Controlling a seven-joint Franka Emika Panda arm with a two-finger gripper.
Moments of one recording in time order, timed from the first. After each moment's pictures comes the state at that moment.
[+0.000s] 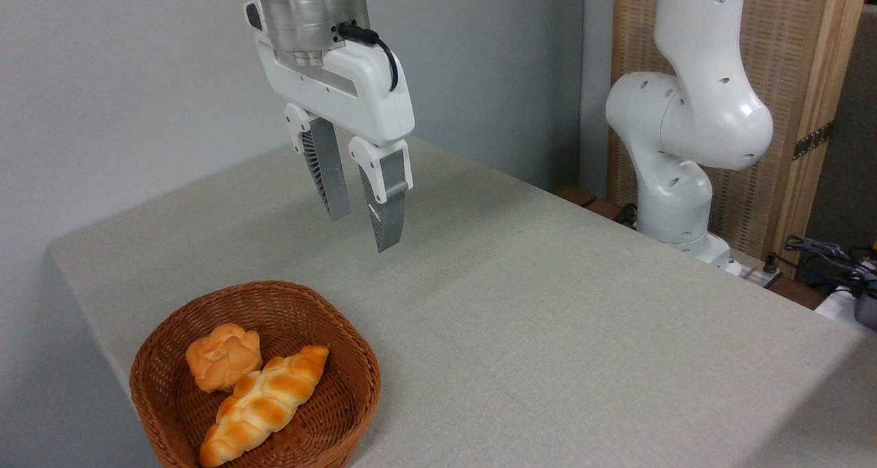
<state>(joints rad) -0.02 -0.04 -0.02 -1.68 -0.03 1.65 0.72</state>
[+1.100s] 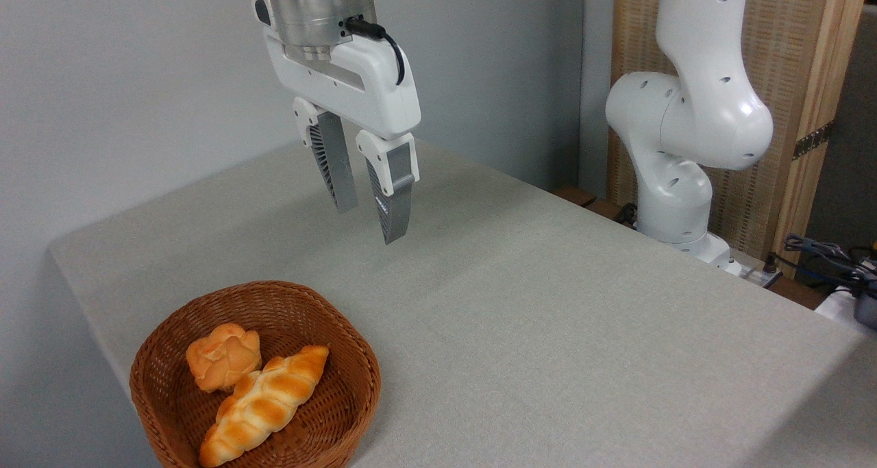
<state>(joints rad) -0.02 -0.07 -0.03 -1.72 -0.04 1.64 0.72</state>
